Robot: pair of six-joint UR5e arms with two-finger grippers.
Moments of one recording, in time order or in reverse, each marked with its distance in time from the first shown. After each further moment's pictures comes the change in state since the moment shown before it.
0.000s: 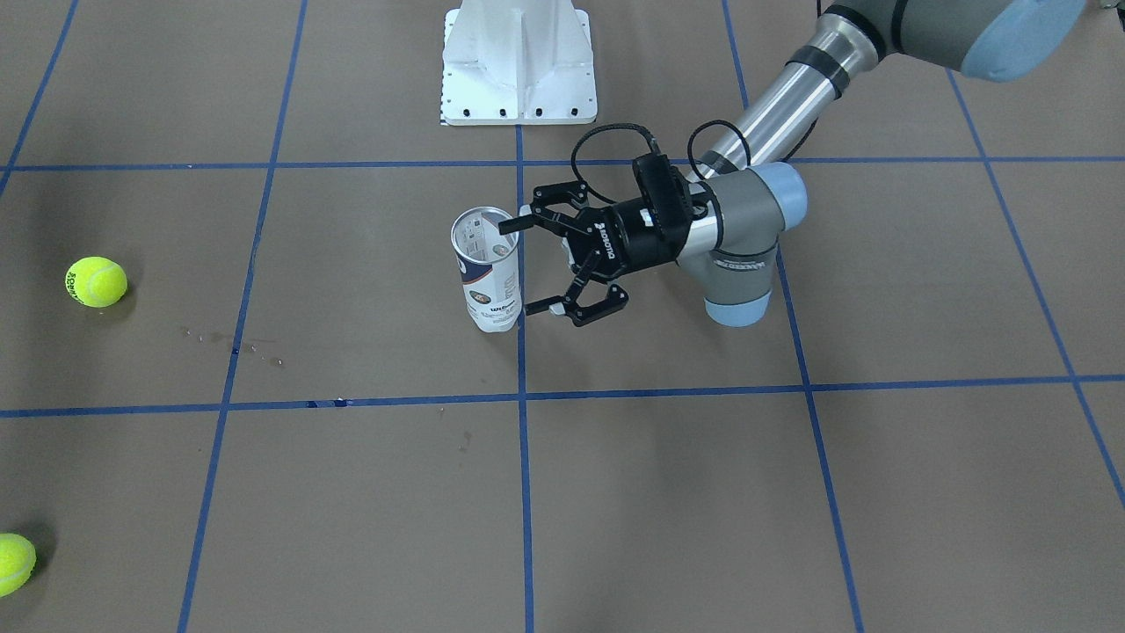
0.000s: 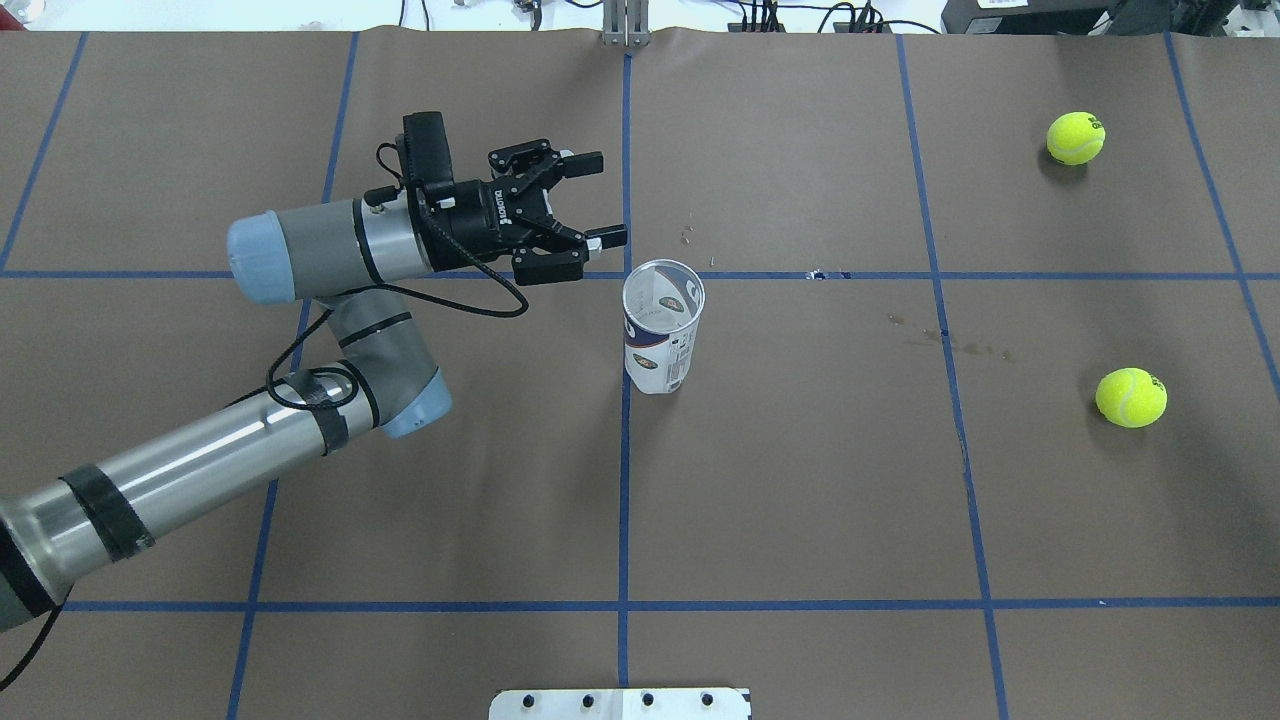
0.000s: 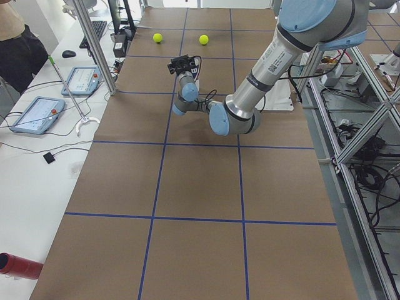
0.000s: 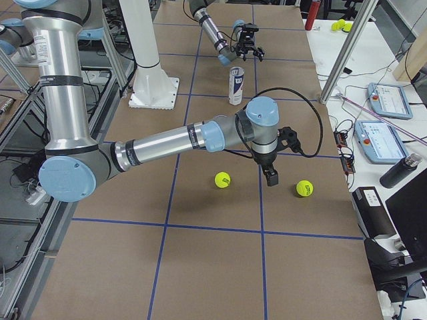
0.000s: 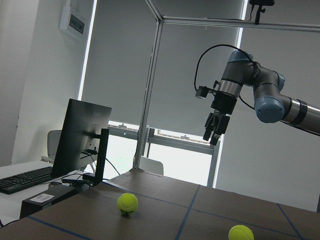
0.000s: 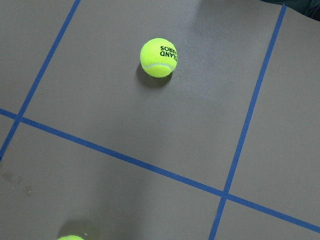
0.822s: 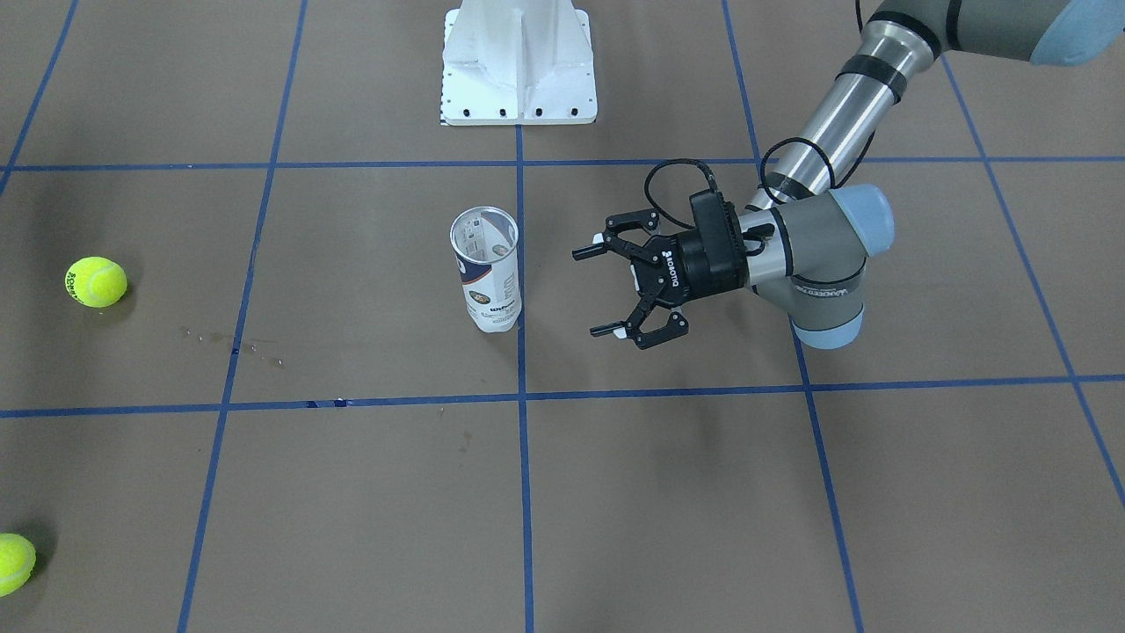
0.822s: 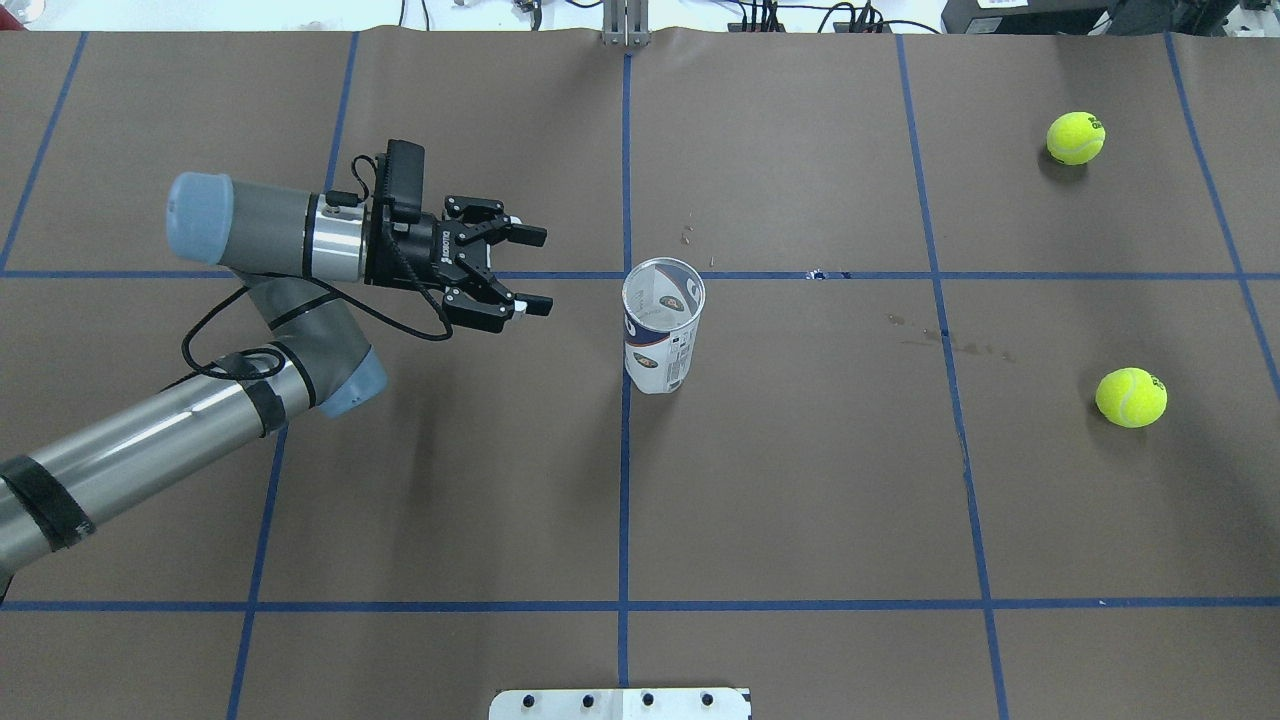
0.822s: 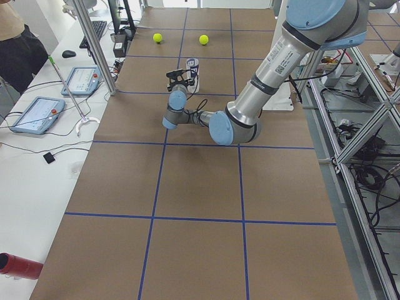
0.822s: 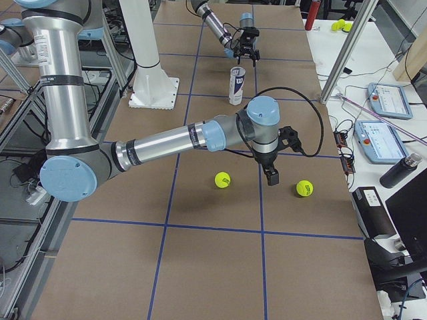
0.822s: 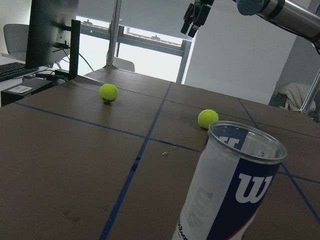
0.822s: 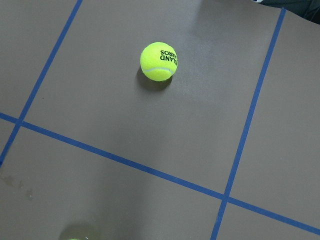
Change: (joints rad) left arm -0.029 0.071 -0.007 0.137 -0.337 0.015; right arm -0.001 0.002 -0.002 0.000 0.001 0.004
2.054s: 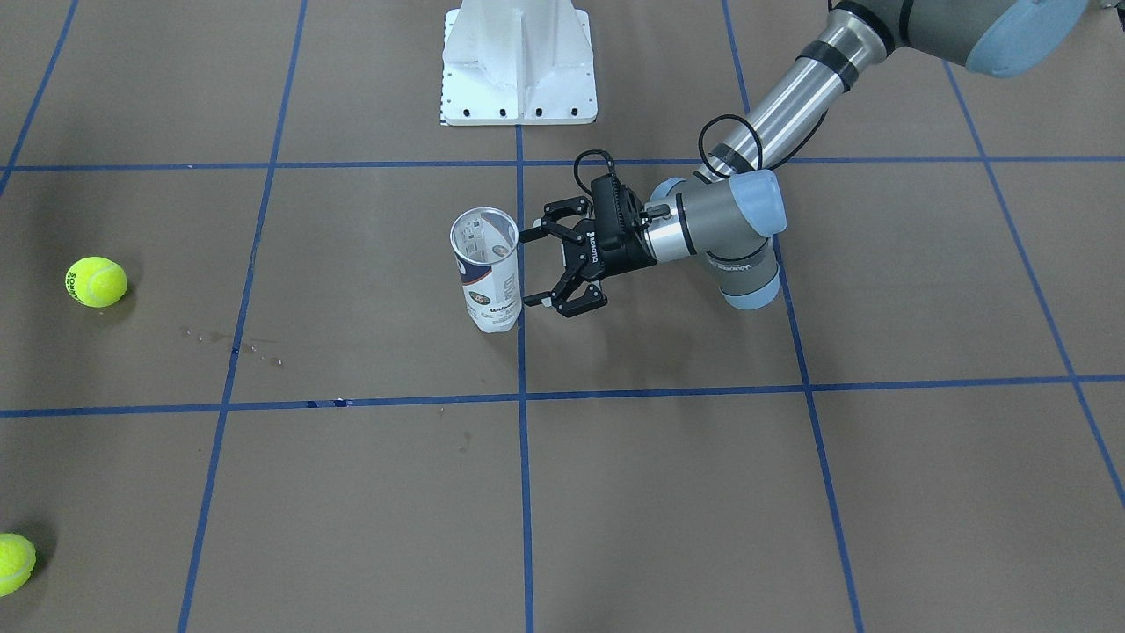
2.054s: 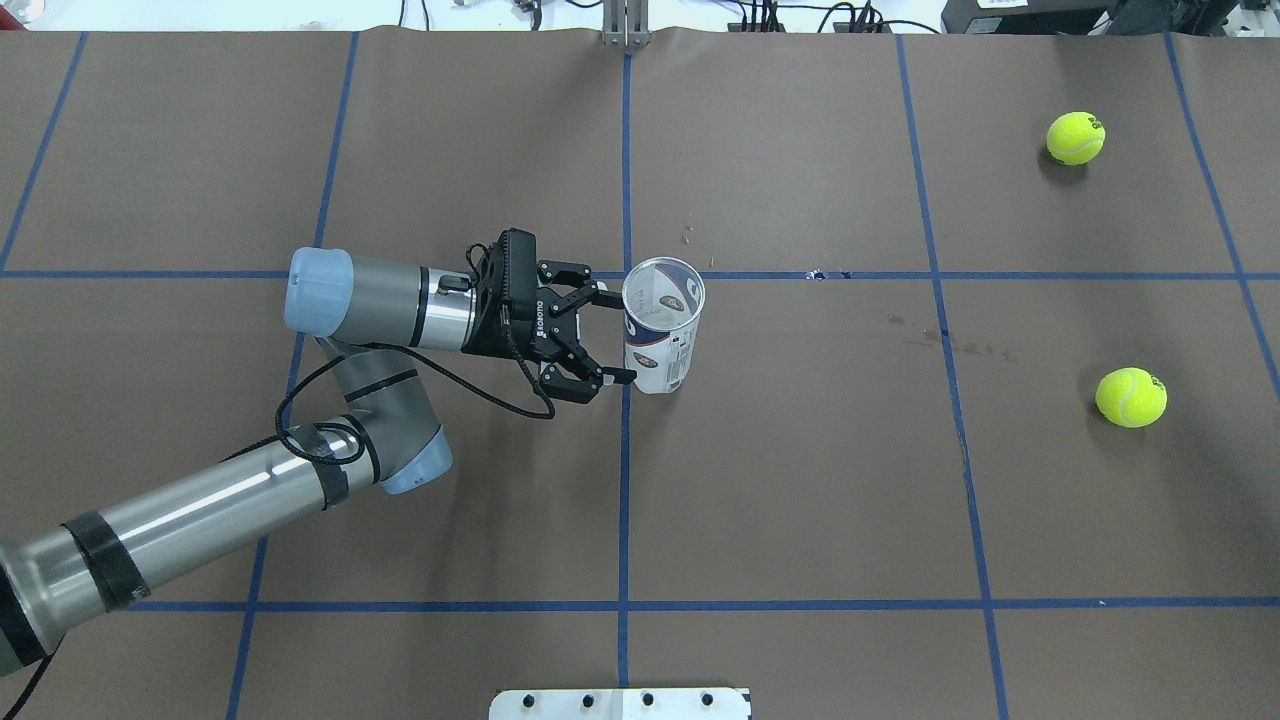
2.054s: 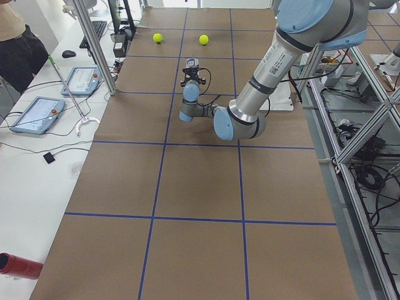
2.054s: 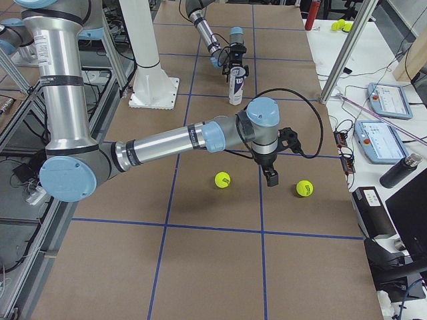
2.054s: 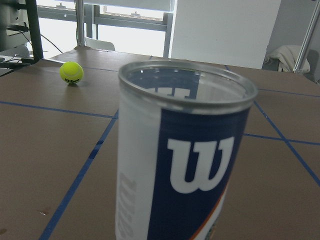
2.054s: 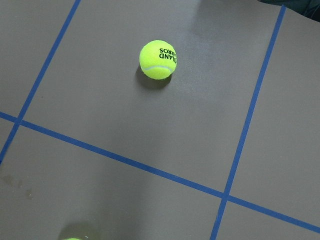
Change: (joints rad) left arm 0.135 -0.040 -0.016 0.163 0.125 0.260; right arm 0.000 -0.003 -0.003 0.000 -0.001 0.000
